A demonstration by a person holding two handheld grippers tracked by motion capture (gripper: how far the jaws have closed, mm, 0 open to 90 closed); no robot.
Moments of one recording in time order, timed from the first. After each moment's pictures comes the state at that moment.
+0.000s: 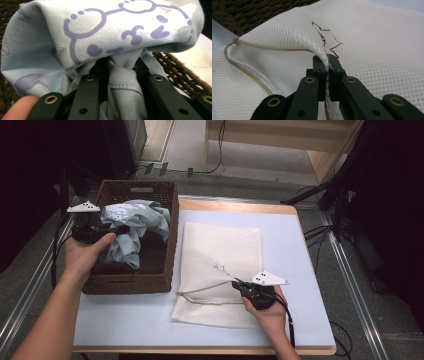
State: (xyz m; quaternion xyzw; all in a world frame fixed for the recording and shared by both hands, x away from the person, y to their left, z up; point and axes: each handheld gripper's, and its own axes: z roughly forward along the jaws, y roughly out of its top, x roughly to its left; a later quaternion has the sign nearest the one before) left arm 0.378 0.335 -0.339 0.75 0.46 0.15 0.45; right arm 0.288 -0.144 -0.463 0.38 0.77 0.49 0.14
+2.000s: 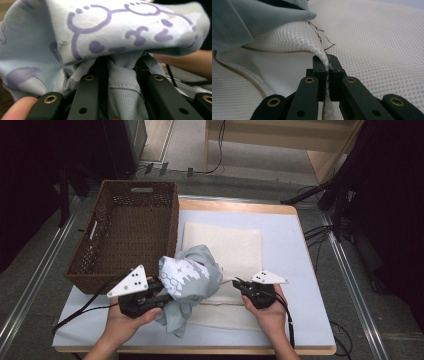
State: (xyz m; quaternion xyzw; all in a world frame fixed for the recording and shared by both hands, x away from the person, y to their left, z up) left arm 0.230 0.195 -0.372 0.79 0.23 0.09 0.56; right arm 0.290 -0.144 -0.463 0.40 0.77 0.48 0.14
